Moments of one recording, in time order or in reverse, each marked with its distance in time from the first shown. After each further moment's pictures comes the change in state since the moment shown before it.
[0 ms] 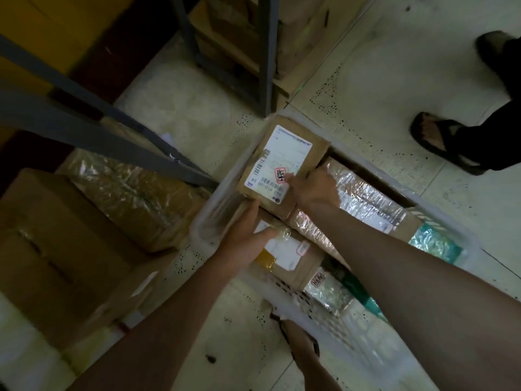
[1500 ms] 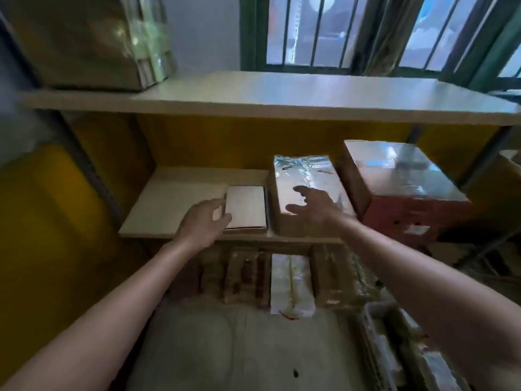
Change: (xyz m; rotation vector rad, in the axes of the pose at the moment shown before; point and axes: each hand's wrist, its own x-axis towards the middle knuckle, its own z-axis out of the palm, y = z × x) left_hand -0.879 -0.159 -0.216 0.017 1.312 0.118; right_hand -0.854 -0.154 -0.053 -0.657 -0.355 -1.446
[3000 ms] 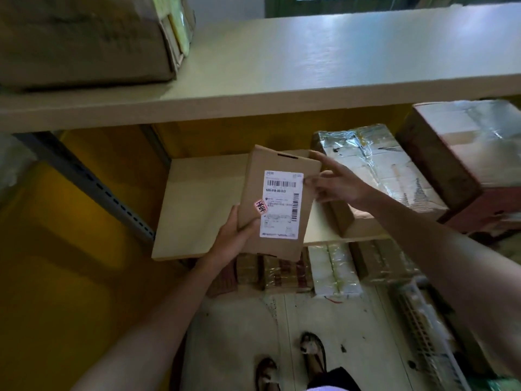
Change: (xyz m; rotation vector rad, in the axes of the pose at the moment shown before) left_hand 0.119 -0.154 0.010 -0.600 -0.341 -0.134; right_hand 0.153 -0.052 0.074 0.797 -0.170 0.065
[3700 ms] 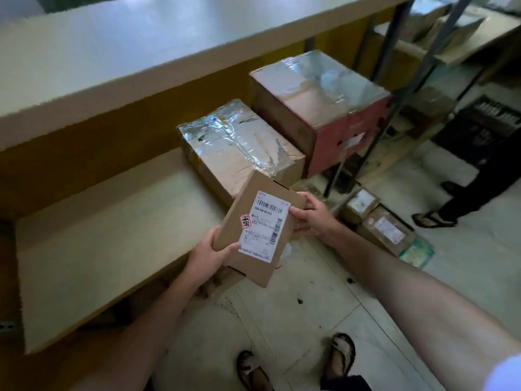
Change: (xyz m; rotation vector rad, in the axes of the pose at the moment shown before) left_hand 0.008 0.001 0.146 0.293 -0.377 -0.011; right_hand -0.159 0.147 -0.063 0.508 0.608 0.279
